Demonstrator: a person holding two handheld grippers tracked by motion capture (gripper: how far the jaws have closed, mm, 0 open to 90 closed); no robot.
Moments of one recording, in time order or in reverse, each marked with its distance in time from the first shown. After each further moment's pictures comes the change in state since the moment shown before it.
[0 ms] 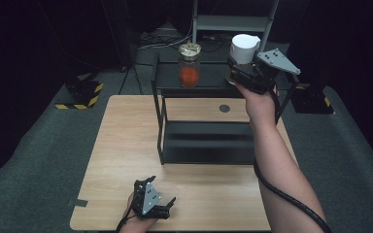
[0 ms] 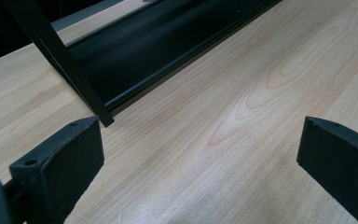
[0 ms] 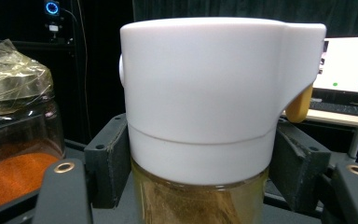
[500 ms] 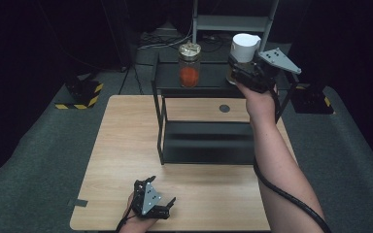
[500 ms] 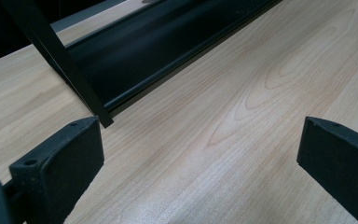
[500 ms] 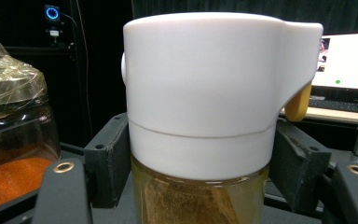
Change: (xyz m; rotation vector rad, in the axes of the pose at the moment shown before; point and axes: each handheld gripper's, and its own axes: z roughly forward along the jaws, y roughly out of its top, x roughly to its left) left arm 0.000 0.000 0.000 -0.003 -0.003 0.003; right arm -0.004 -0.002 0.003 -0.005 0.004 0.021
